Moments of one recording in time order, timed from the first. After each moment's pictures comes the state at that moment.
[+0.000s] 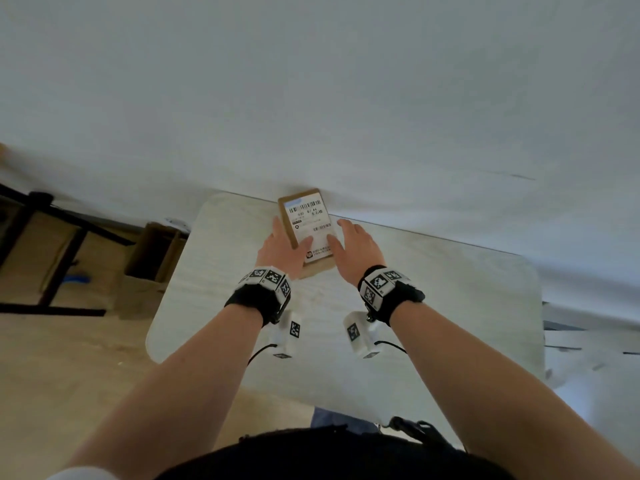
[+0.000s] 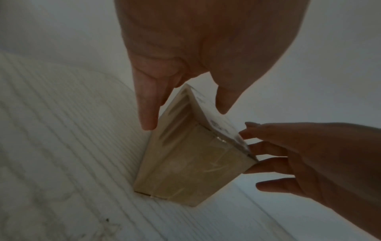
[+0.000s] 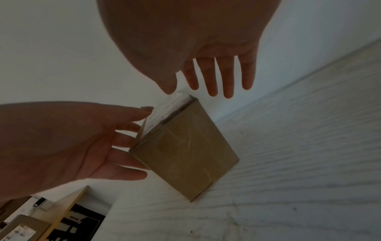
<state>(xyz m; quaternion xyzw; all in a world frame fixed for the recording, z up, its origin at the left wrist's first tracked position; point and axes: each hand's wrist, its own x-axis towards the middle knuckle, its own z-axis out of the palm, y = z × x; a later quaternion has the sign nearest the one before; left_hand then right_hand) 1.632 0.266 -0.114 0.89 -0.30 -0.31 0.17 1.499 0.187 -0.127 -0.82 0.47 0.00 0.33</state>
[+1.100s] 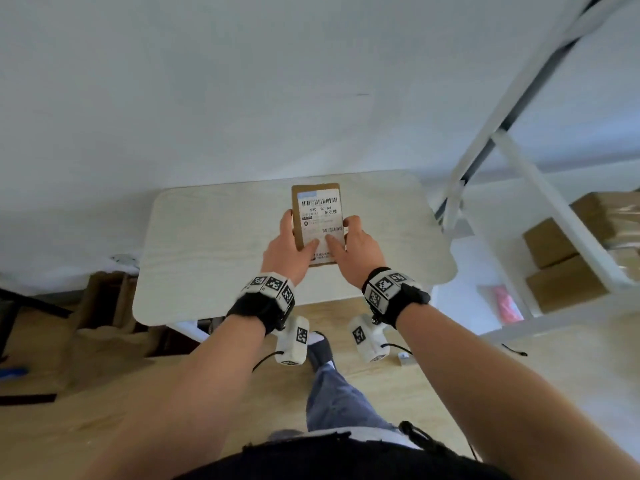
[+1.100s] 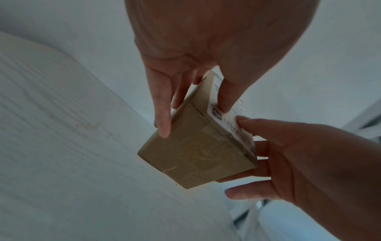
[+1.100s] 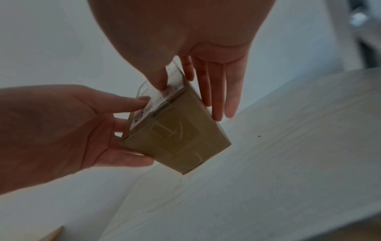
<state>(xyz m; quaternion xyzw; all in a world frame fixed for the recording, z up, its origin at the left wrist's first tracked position) 1.482 0.459 -0.052 0.74 -0.51 -0.33 0.28 1.336 0.425 -0.062 -0.72 0.59 -0.19 0.31</state>
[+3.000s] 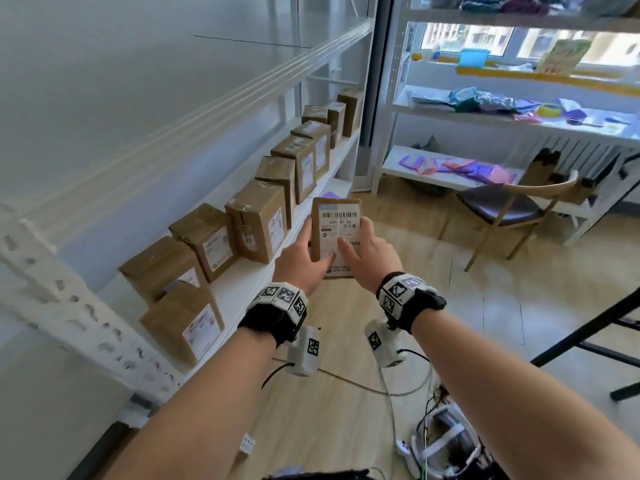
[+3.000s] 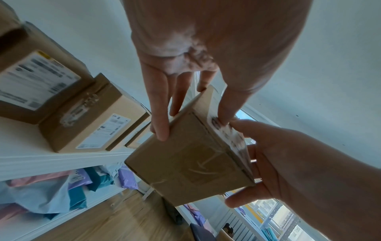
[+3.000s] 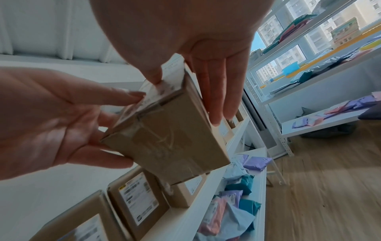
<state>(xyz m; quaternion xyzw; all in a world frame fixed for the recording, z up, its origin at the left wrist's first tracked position) 0.775 0.554 0.057 0.32 -0.85 -0.36 0.20 0.657 0.653 0.049 -0.35 0.89 -0.29 0.06</state>
